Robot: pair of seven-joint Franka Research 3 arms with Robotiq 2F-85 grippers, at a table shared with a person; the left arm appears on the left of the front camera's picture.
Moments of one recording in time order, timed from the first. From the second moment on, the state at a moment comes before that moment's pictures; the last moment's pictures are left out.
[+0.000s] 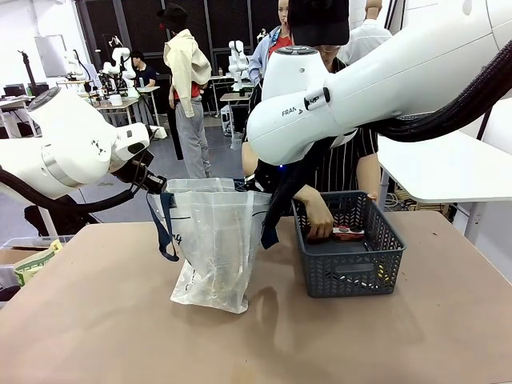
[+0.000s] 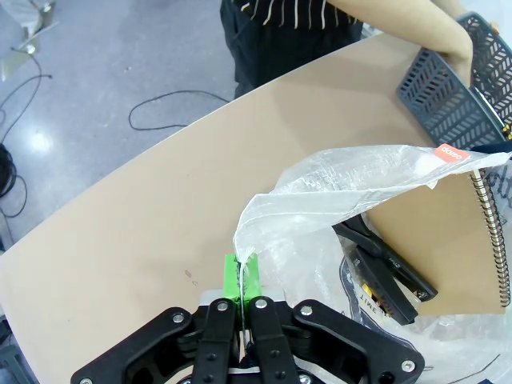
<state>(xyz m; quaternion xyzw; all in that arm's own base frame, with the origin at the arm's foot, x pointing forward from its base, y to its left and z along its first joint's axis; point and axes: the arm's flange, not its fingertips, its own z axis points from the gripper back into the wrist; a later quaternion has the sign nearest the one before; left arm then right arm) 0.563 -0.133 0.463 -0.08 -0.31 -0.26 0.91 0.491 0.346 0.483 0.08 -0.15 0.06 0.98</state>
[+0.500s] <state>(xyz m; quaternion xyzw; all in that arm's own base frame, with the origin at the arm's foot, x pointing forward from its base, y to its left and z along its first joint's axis) 0.563 -0.133 0.463 -0.08 -0.31 -0.26 0.91 0.491 0.346 0.483 0.08 -0.15 0.06 0.98</state>
